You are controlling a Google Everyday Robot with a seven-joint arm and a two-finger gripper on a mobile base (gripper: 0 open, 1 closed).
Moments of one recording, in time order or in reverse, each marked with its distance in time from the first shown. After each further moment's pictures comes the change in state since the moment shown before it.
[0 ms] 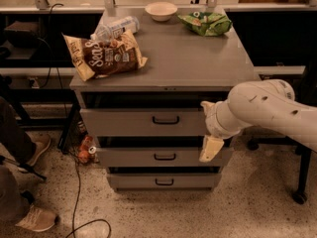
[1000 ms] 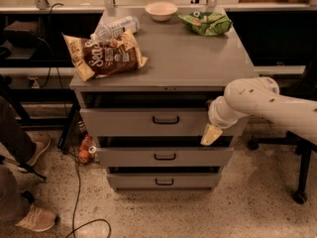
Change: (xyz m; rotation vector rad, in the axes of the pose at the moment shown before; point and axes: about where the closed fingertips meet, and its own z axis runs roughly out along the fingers) arm 0.054 -0.056 0.073 0.014 0.046 0.092
